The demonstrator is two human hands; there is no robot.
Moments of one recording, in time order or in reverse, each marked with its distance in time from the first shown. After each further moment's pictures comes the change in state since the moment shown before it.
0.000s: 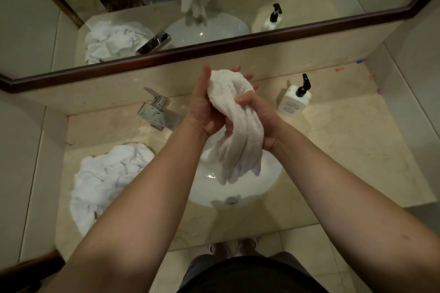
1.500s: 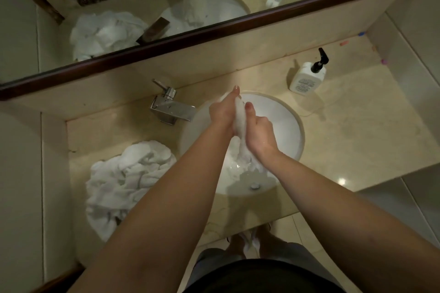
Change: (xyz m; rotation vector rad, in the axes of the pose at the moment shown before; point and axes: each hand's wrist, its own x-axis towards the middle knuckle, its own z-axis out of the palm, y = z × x) left_hand -0.004 -0.025 -0.065 0.342 0.732 -0.227; right_hand 0.049 0.107 0.037 -0.763 0.890 -0.149
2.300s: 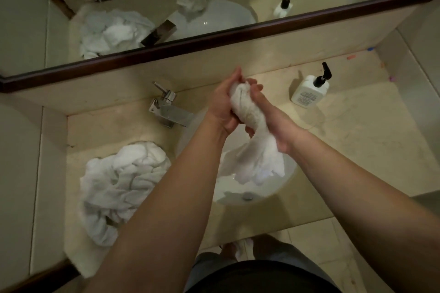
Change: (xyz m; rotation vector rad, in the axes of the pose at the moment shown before) left_hand -0.029 0.038 0.020 -0.304 -0.483 0.167; right_hand 0.027 -0.038 -0.063 0.431 -0.492 0.093
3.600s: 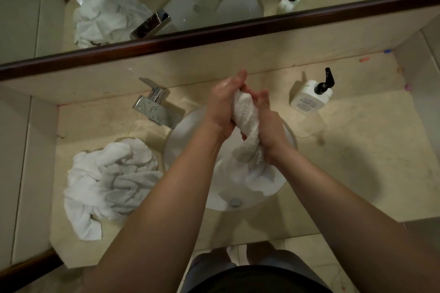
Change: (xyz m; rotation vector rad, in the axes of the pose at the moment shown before) left_hand 0.030 -0.019 0.020 0.159 0.086 0.157; right_hand 0.031 0.009 -0.030 -0.122 0.166 -0.183
